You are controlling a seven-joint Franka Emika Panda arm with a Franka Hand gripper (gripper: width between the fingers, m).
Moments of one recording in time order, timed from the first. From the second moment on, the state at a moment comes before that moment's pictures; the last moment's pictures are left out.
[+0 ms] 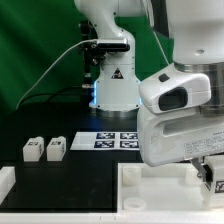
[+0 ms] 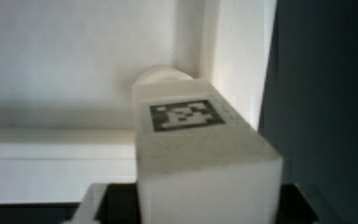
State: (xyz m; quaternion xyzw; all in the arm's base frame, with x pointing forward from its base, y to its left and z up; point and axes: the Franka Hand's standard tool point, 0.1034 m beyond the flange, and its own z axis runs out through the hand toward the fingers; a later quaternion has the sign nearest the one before) arm 0.652 0.117 0.079 -0.99 -0.03 0.03 0.10
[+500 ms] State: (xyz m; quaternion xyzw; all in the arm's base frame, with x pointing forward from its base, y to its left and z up) arm 0.647 0.107 0.079 -0.96 0.25 -0.04 0.11
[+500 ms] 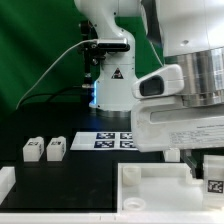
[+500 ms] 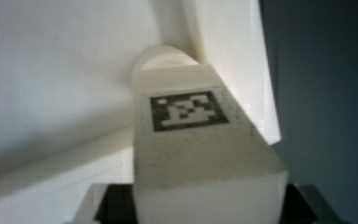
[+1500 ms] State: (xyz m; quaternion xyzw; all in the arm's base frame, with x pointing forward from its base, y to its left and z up) arm 0.628 0.105 0.078 -0.71 0.68 -0.01 0.16
